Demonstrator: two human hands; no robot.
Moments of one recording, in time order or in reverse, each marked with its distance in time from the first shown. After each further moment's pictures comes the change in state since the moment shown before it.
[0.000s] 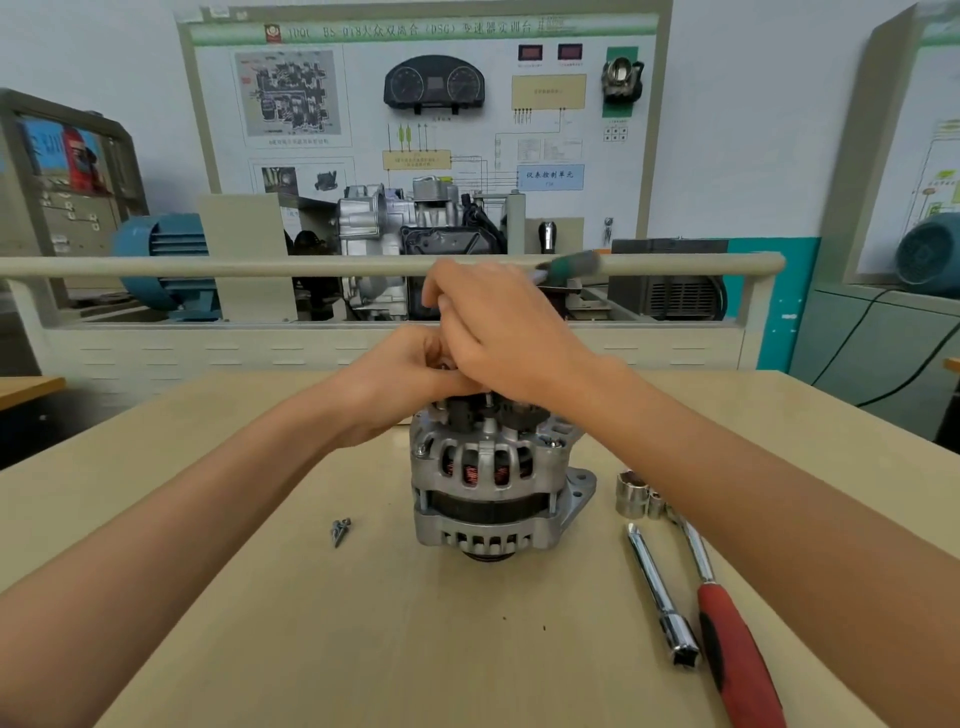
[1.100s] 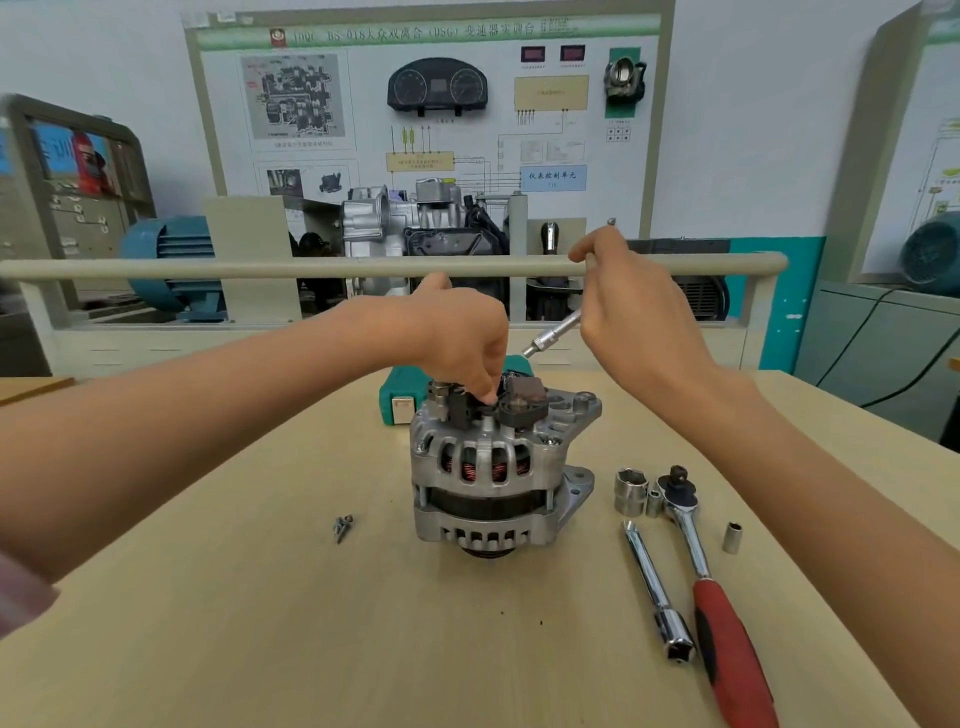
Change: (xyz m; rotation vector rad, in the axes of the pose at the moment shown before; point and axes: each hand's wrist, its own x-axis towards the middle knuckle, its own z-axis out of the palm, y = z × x) left_hand 0.040 0.053 0.000 1.211 -0.339 0.021; right_hand -0.044 0.046 -0.030 -0.028 0.193 0.365
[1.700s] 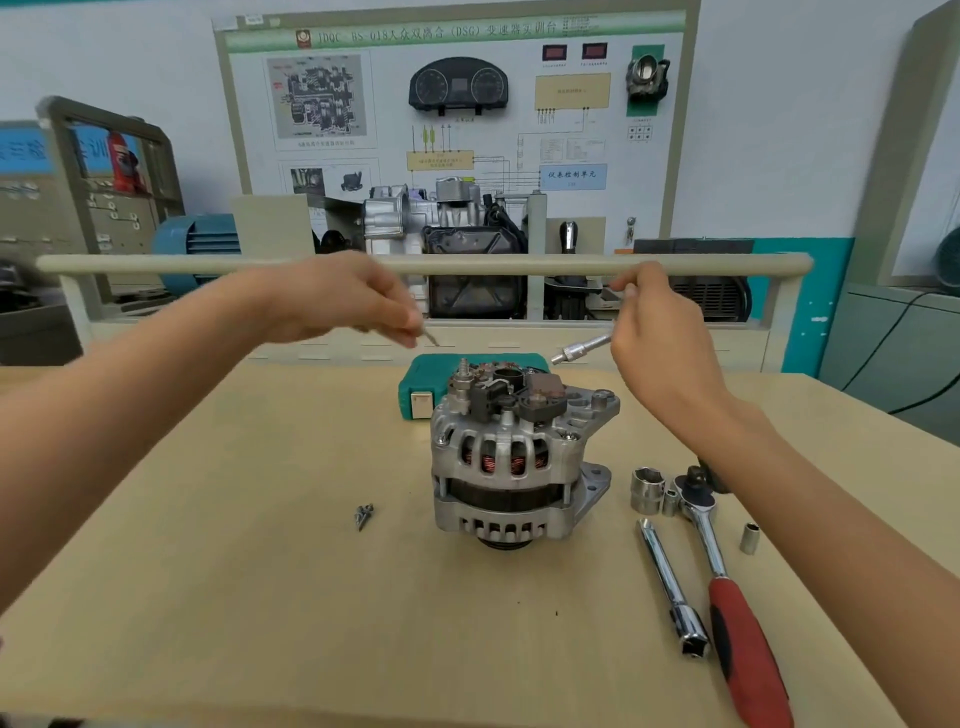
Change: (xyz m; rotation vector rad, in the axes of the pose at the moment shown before) left_hand -0.057 -0.071 0.004 -0.880 0.129 -0.285; right_hand -0.014 0.011 0.015 0.137 0.007 0.199
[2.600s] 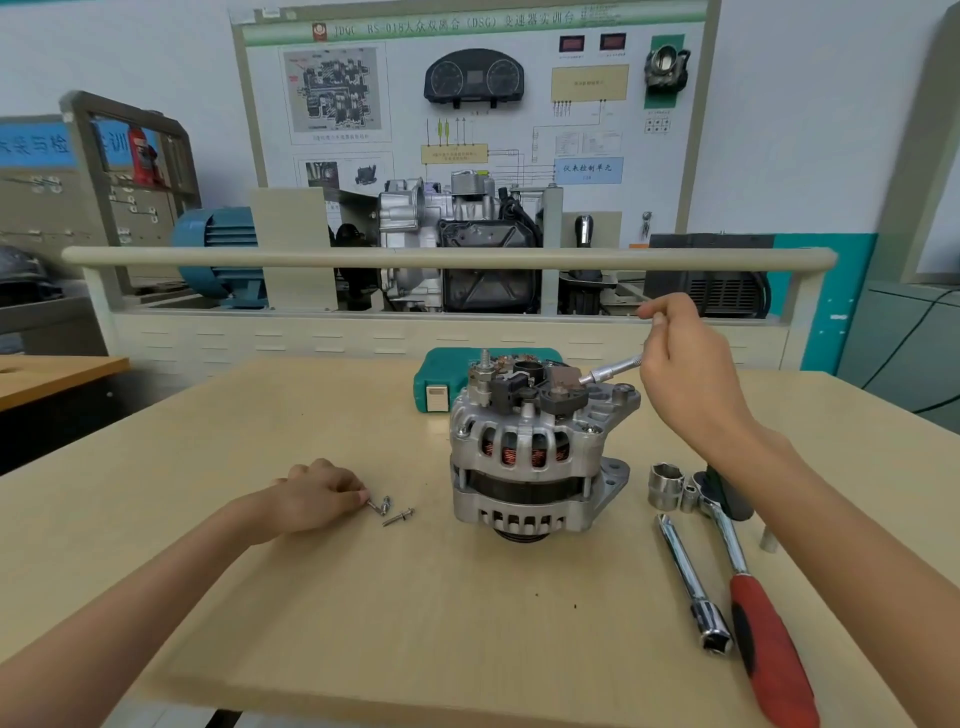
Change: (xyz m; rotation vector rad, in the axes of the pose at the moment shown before) left_hand -0.027 -0.174 0.099 0.261 -0.104 -0.405; right_hand -0.015 0.023 0.017 0.067 -0.033 0.122
